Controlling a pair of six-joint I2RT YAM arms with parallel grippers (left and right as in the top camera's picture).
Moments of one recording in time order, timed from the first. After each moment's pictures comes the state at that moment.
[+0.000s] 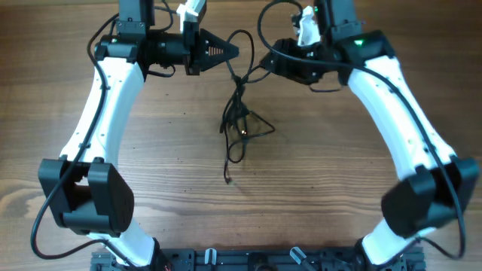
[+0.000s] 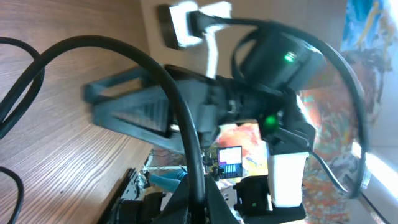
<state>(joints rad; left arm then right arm) -0.11 1.83 1.63 -0.65 1.41 -0.60 0.30 1.84 1.69 -0.86 -0.53 0.52</state>
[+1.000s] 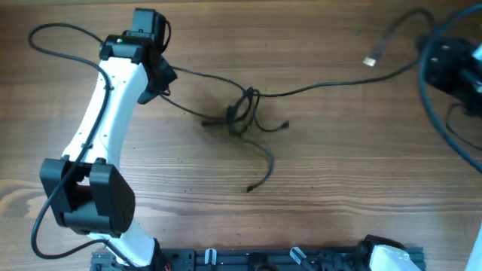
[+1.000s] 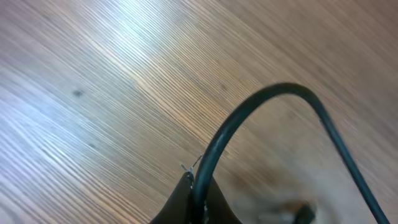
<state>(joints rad) -0.13 1.83 1.63 -1.13 -0.22 -0.78 -0.25 1.21 1.69 -0.97 -0.49 0.40</state>
